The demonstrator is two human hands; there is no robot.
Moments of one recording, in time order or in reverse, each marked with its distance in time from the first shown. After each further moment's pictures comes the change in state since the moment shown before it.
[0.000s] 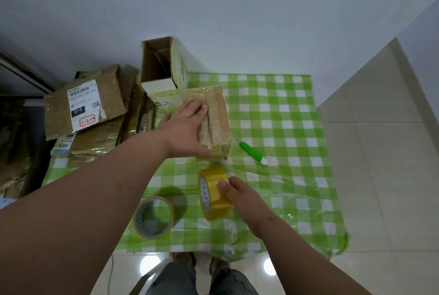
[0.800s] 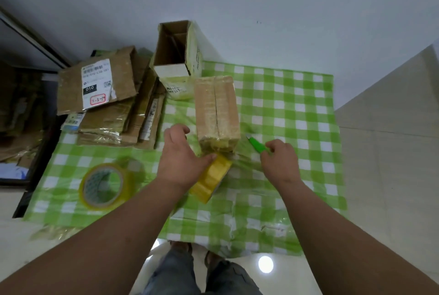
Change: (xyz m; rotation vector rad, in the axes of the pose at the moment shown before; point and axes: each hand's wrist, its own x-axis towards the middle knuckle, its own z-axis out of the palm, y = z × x) left_hand -0.041 0.024 0.086 -0.680 0.574 -0.434; right_hand 0.070 -0.013 -0.069 -0.680 0.483 -0.106
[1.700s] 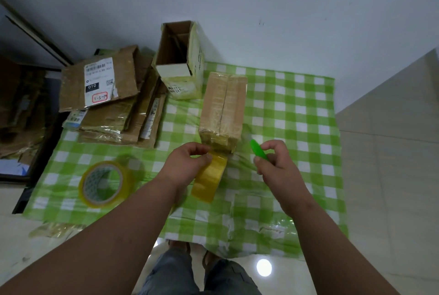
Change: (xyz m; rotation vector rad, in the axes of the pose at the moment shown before) left_hand 0.001 -0.017 0.011 -0.531 -0.271 -0.328; right_hand -0.058 -0.022 -0.038 0.574 -0.245 -0.078
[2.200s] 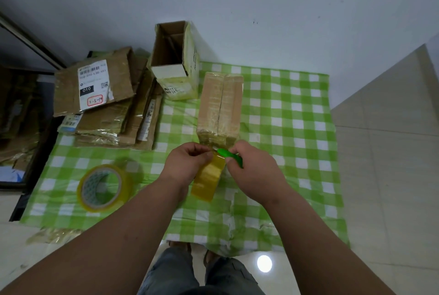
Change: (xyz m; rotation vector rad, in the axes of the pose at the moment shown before) left_hand -0.001 0.006 0.009 -0.145 -0.010 -0.026; right_hand 0.002 -0.026 0.030 -0.666 -0.091 -0.277
